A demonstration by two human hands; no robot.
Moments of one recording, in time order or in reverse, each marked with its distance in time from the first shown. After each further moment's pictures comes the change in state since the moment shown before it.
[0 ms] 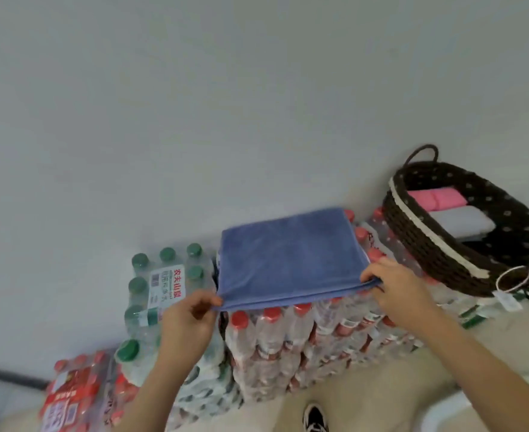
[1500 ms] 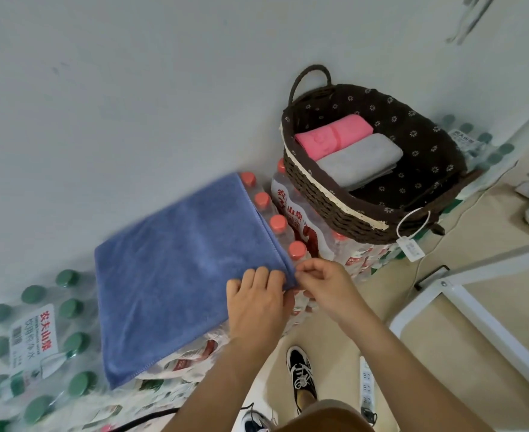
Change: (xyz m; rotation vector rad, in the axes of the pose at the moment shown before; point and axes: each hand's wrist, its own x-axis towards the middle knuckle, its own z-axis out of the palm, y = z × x) left_hand -0.026 0.076 0.258 0.896 -0.221 0.670; right_hand -0.030 0.069 0.034 1.001 -0.027 0.645
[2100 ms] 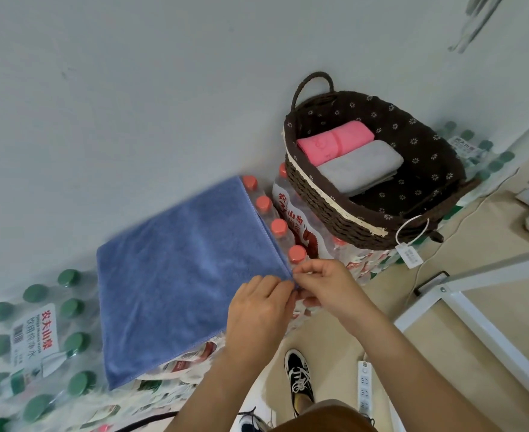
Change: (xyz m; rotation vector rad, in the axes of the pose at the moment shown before) left_hand -0.003 -0.001 -0.015 -0.243 0.191 0.181; right_hand -0.008 -0.027 -0.007 0.071 -0.117 0.095
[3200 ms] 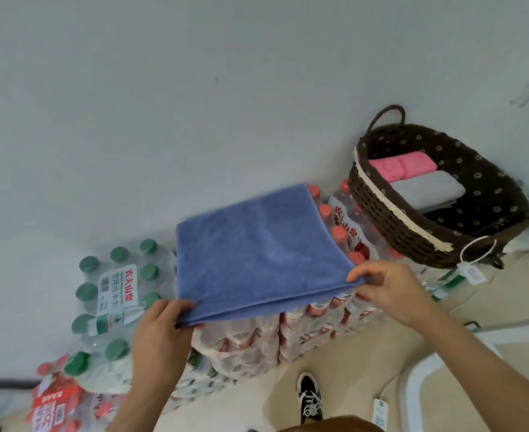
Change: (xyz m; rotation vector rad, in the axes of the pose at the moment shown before) left_hand -0.131 -0.135 -0.118 0.014 0.004 -0.693; right_hand -0.012 -0.011 -0.001 -0.540 0.012 -0.367
